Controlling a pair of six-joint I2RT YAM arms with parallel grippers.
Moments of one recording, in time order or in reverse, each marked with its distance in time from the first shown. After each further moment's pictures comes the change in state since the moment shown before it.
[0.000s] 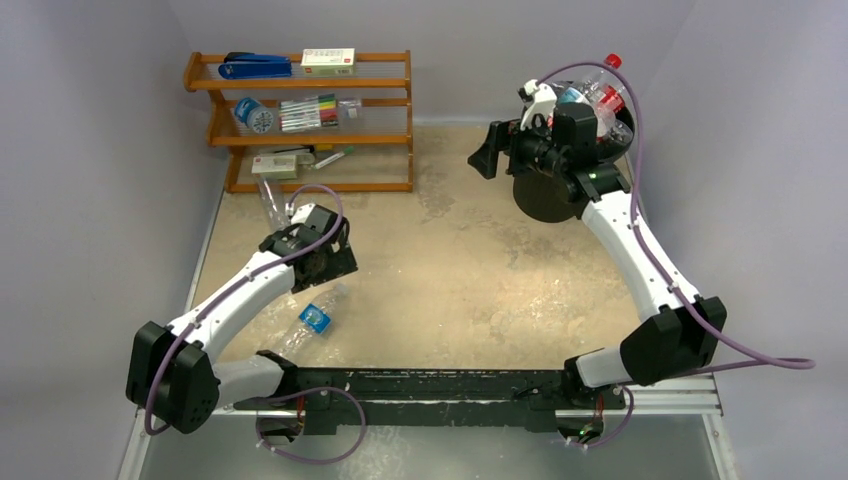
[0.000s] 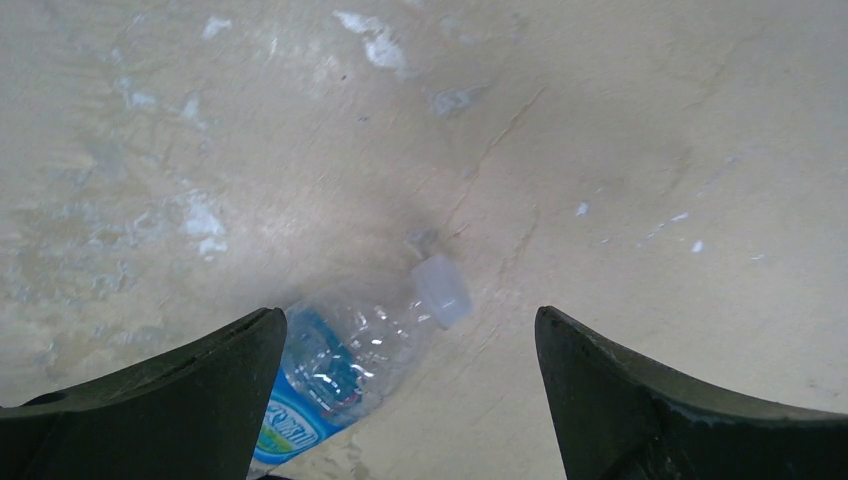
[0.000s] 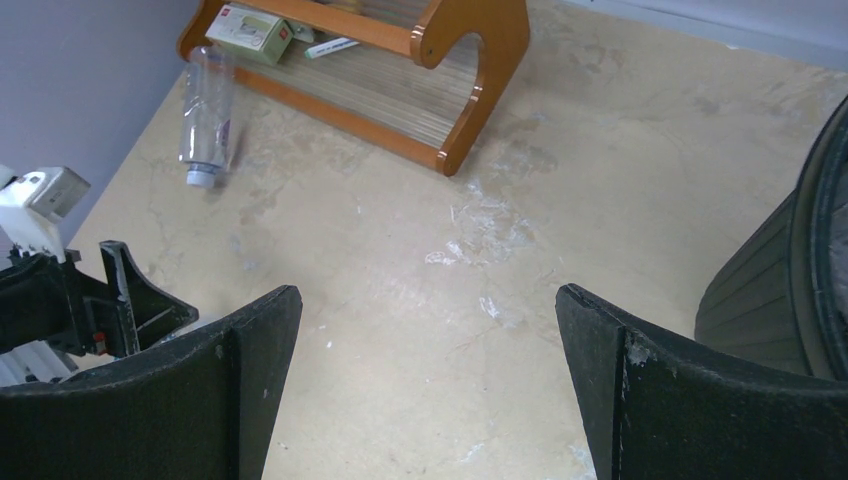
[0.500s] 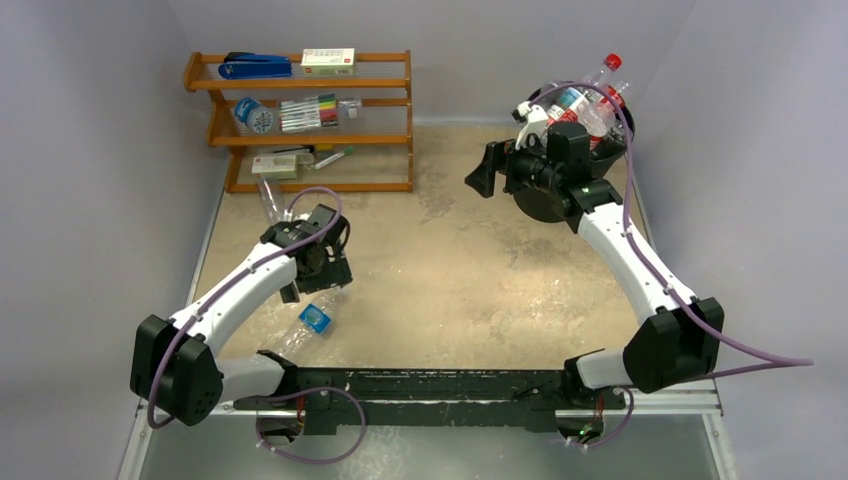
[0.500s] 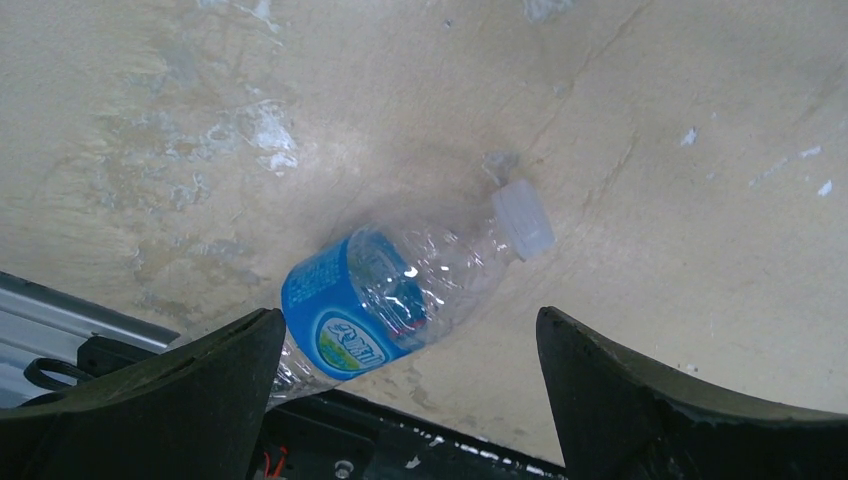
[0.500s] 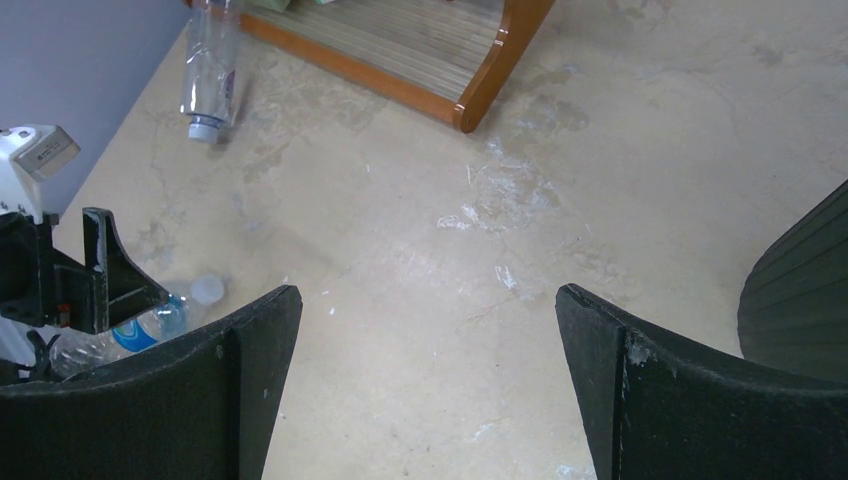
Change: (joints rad) left arm 0.000 0.054 0.072 -0.267 -0.005 -0.035; right arm 0.005 -0.031 -0.163 0.086 -0.062 -0.004
